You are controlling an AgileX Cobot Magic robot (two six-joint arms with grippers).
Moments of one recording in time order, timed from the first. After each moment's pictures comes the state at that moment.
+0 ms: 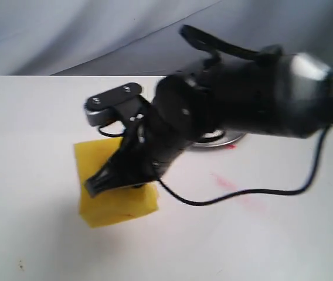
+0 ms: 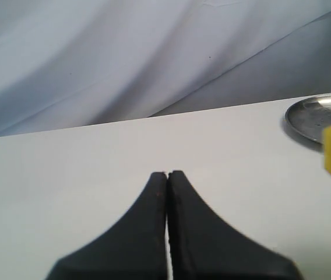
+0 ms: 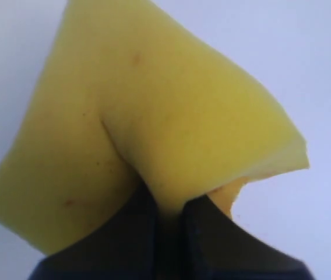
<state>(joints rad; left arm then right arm) -0.07 0.00 0.00 -0.07 0.21 0.17 0.98 1.81 -1.26 0.10 0.61 0.09</state>
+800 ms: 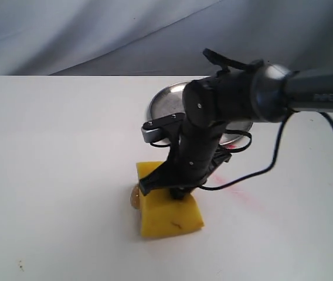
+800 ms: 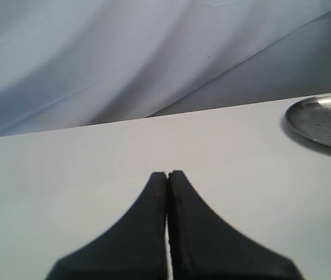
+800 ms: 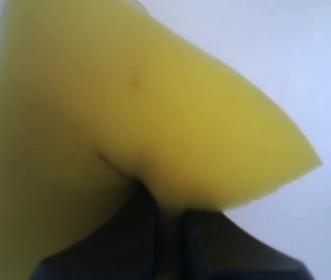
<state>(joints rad) -0.07 0.00 0.00 -0.07 0.21 0.17 0.80 2.06 -1.38 0.13 0.85 0.06</state>
